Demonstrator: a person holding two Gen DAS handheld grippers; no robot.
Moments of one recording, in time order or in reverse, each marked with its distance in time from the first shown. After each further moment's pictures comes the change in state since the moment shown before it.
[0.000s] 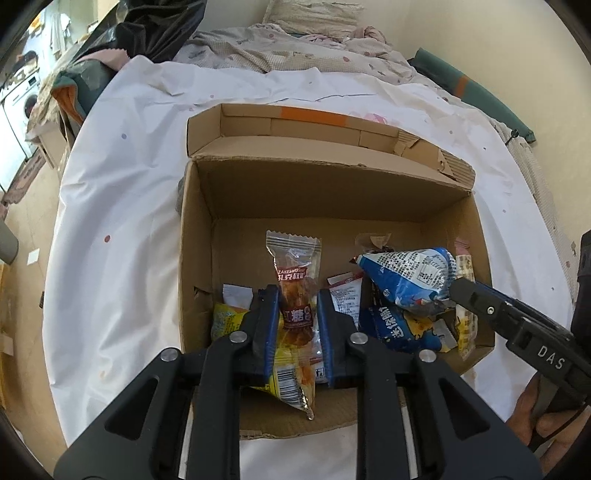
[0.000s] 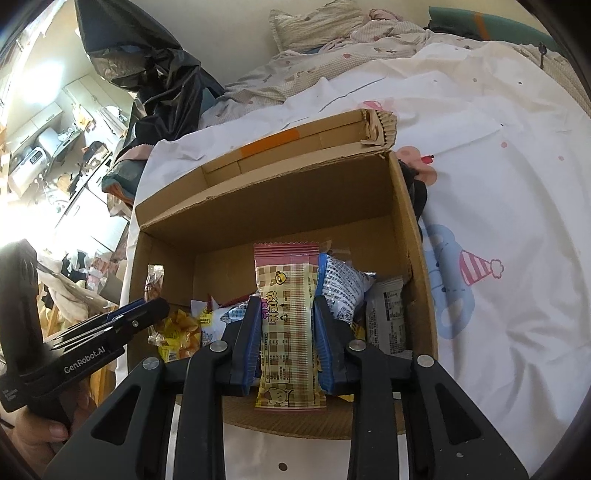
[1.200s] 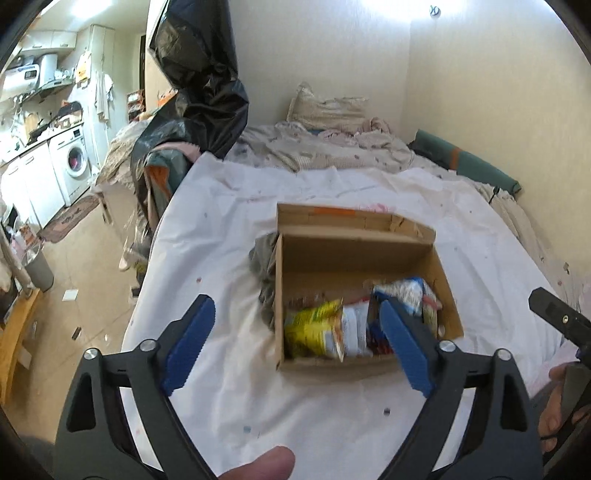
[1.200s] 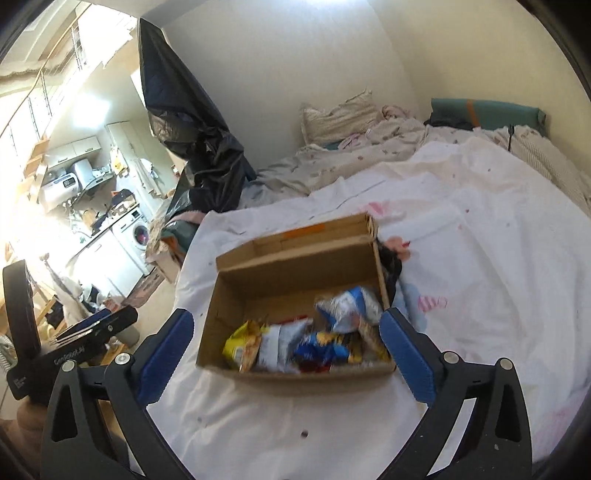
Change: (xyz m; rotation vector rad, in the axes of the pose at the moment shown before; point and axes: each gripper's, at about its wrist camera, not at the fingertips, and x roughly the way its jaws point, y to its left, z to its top) left arm -0.168 0.024 -0.080 -0.002 -0.377 0.091; right arm -0.162 0.044 -0.075 -0.113 -0.343 0.013
